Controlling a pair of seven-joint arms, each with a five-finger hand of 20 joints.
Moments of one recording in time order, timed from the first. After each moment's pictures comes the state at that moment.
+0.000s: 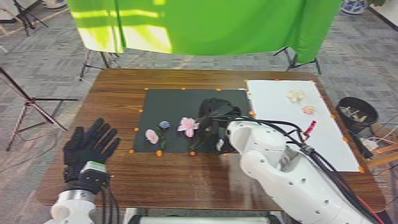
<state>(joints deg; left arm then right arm) 125.8 -56.2 -86.9 -121.0 12.8 17.5 25.4 -71.5 -63.2 48.6 -103.6 -127.7 -16.8 24.7</state>
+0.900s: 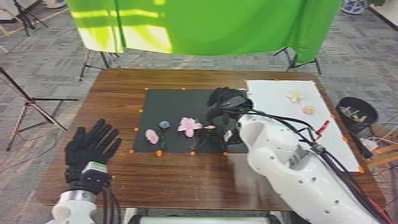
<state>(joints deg) 125.7 -56.3 -86.5 -121.0 12.7 17.4 25.4 -73.1 -60.9 53.4 -105.7 -127.7 -11.5 25.6</state>
